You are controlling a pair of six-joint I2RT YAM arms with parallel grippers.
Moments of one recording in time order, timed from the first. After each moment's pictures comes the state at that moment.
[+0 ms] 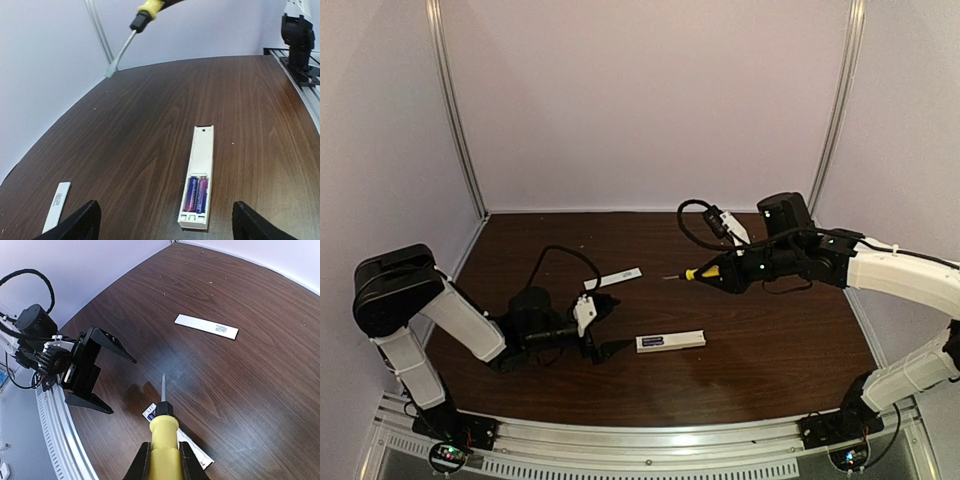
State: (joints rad) left arm -0.88 1.73 0.41 1.13 0.28 0.30; right arm 0.71 1.29 0.99 -0.29 -0.36 0.15
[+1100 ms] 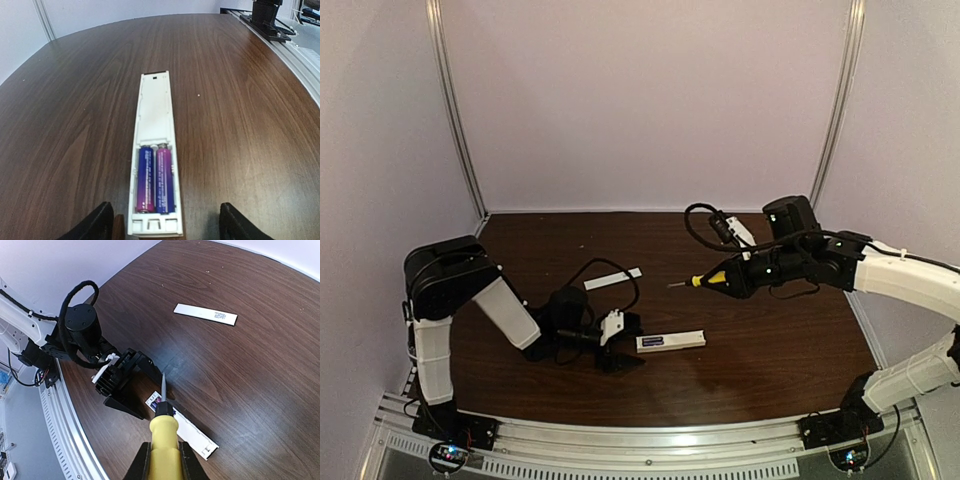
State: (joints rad) left arm -0.84 2.03 0.65 0.90 0.58 0.40; right arm 0.71 1.25 0.97 -0.36 -0.36 0.19
